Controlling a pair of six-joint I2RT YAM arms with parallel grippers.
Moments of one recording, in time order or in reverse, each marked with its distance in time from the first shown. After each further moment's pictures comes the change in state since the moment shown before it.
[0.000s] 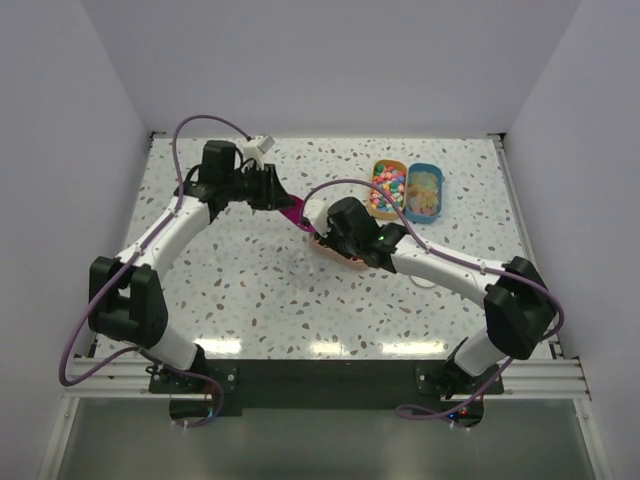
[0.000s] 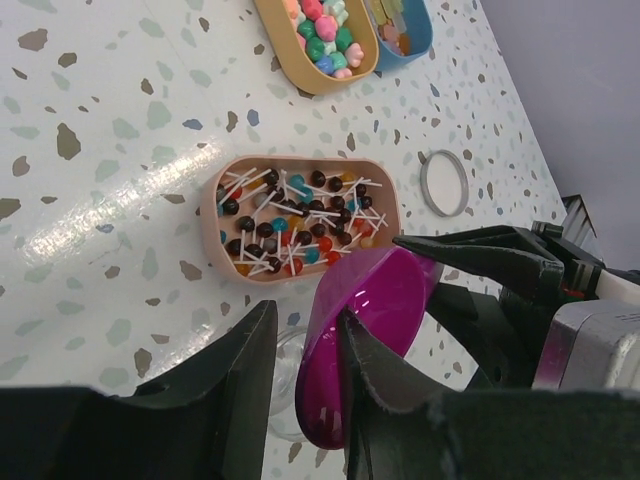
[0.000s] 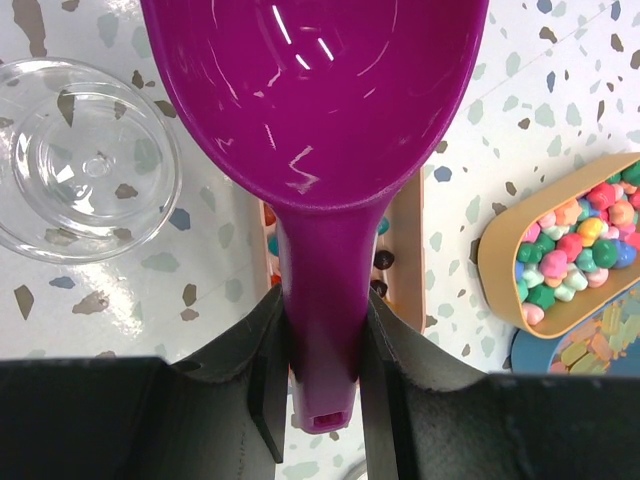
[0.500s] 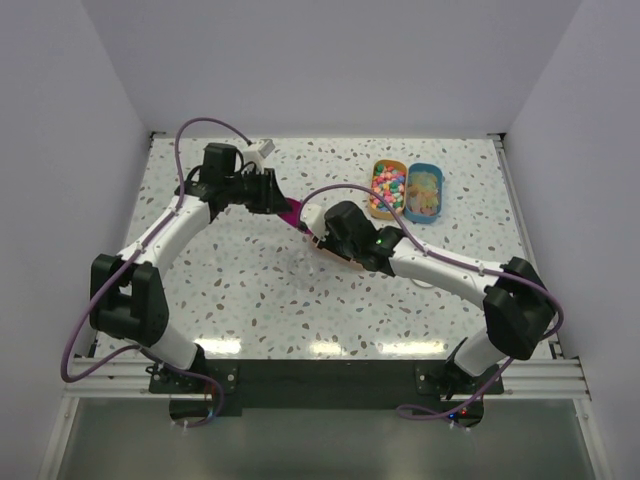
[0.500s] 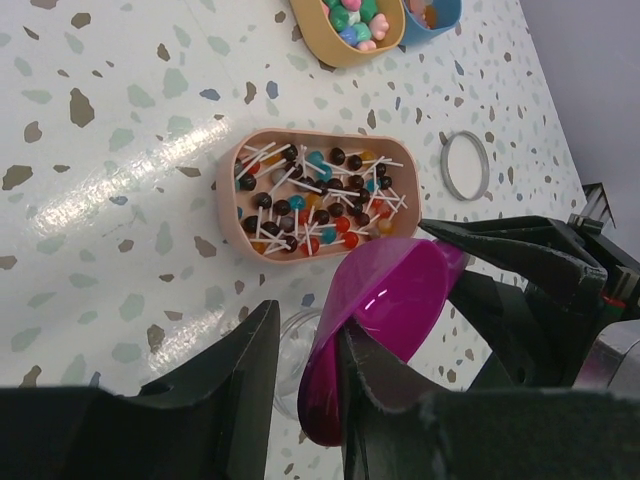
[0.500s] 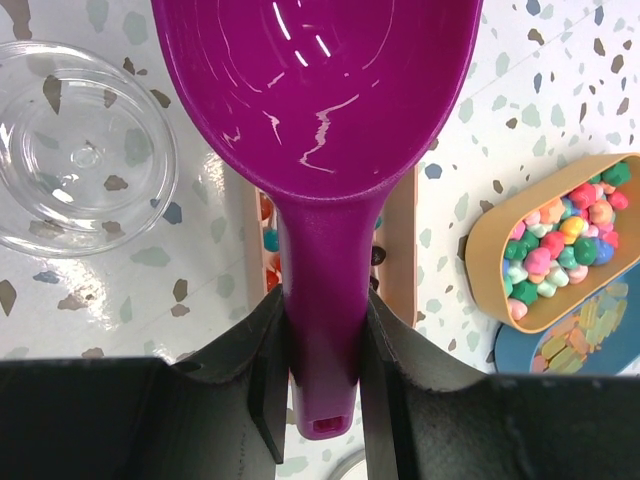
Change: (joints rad) left arm 0.011 0.014 0.001 -0.055 -0.019 0.033; right arm 0.026 0.000 -0.010 0.003 0.055 -0.034
